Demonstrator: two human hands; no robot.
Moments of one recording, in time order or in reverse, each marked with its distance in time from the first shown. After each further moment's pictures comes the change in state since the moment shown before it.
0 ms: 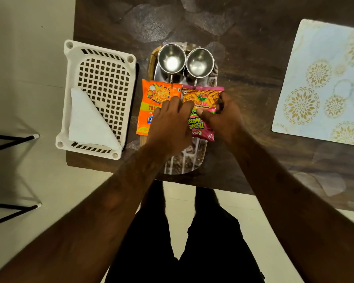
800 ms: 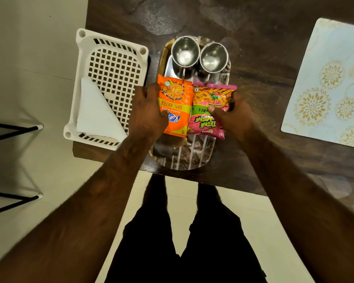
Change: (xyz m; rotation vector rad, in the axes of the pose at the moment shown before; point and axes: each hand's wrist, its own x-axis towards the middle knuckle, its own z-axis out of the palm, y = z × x) left_hand -0.009 -0.059 -0.010 -0.322 0.126 -0.374; right_hand -0.001 0.007 -0.002 -0.011 -0.043 0.008
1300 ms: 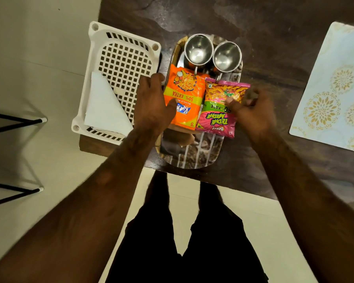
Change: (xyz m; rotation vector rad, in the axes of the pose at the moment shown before) left_hand 0.007 -0.008 -0.008 -0.076 0.109 0.004; right_hand -0.005 -0.011 -0.007 -0.055 0.203 -0.080
